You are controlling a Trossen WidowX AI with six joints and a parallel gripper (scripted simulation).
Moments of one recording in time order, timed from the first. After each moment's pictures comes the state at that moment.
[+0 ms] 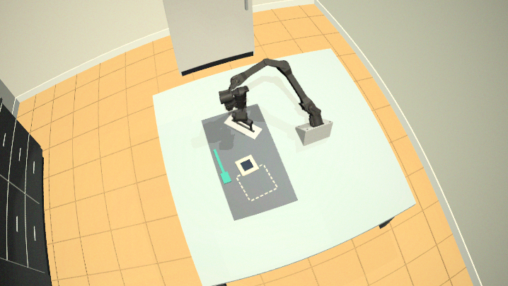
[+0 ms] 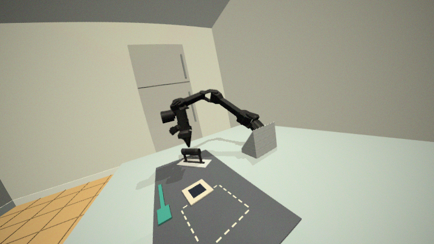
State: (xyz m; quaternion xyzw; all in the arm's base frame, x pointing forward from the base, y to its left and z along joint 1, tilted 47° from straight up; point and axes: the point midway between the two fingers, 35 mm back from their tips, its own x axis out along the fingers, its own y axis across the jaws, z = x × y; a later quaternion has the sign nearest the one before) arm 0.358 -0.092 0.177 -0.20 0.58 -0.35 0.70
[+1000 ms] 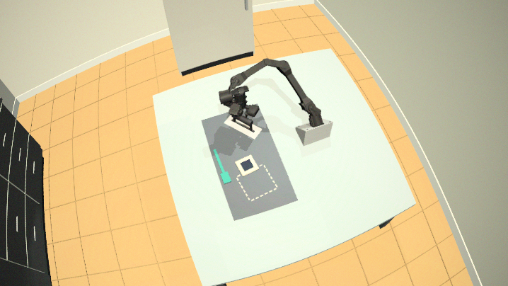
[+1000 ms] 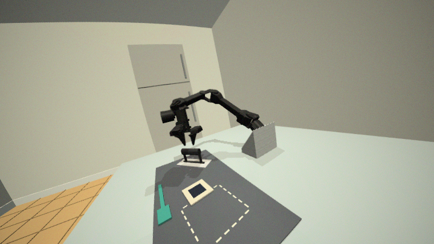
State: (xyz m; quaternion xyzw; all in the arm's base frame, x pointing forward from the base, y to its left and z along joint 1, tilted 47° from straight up) arm 0.359 -0.092 0.177 -0.52 0.68 -0.02 0.51
